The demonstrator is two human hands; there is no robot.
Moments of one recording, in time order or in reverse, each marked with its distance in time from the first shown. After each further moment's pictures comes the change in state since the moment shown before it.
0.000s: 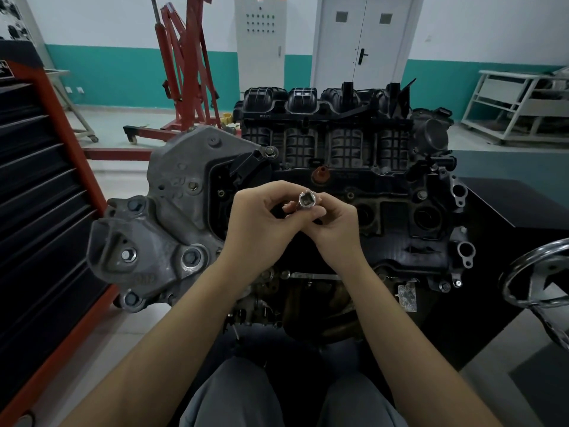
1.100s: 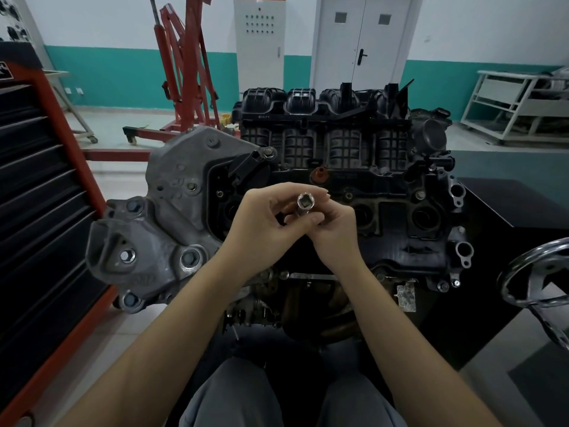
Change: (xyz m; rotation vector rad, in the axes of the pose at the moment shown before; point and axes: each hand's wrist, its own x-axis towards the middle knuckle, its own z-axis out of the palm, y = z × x) left_hand 0.003 0.003 -0.003 -0.011 -0.141 -0.017; right_hand 0.000 0.001 0.002 0.027 0.015 0.038
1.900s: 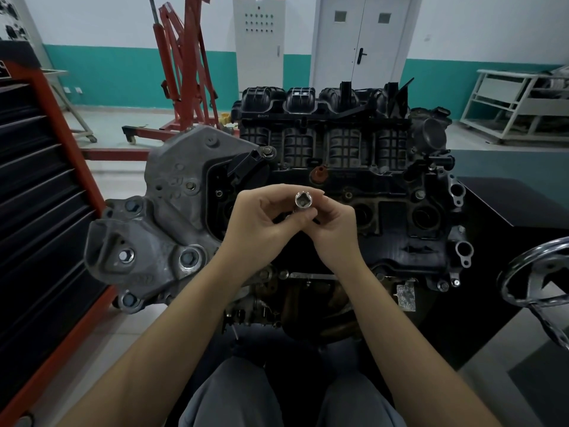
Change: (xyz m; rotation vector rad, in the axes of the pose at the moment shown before) left_hand -0.002 -0.002 0.001 -0.098 0.044 -0.015; right_hand -0.001 -0.001 0.000 -0.005 0.012 0.004
